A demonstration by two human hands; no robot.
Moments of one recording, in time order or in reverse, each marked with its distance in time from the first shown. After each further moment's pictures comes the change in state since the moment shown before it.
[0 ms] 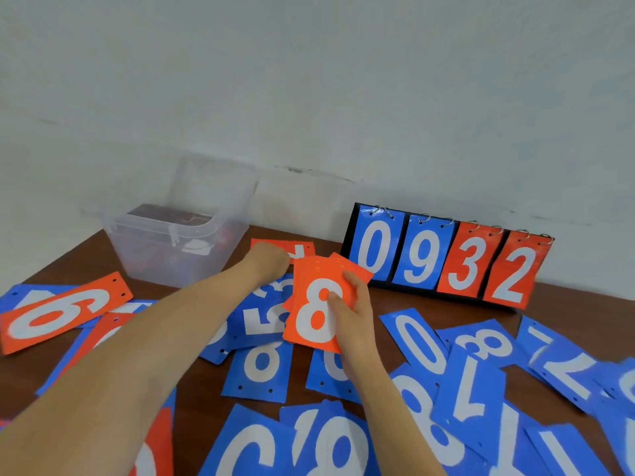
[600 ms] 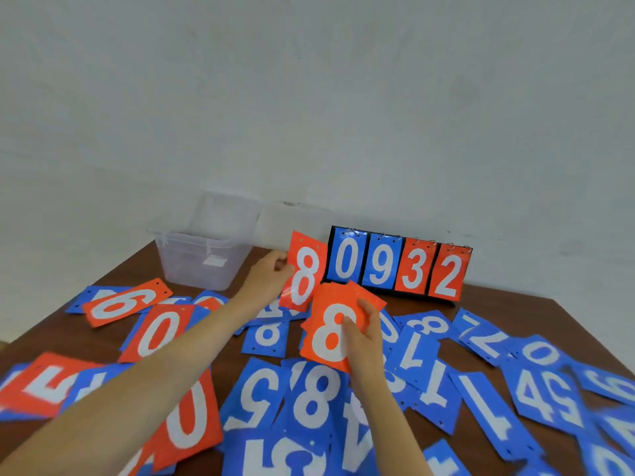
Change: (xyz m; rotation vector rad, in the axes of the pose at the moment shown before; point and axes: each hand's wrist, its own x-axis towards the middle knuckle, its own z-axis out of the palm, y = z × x) left_hand -0.191 0.048 -0.111 -1.526 0.403 -0.227; right_hand -0.137 -0.027 -0.046 0.079 0.150 -0.045
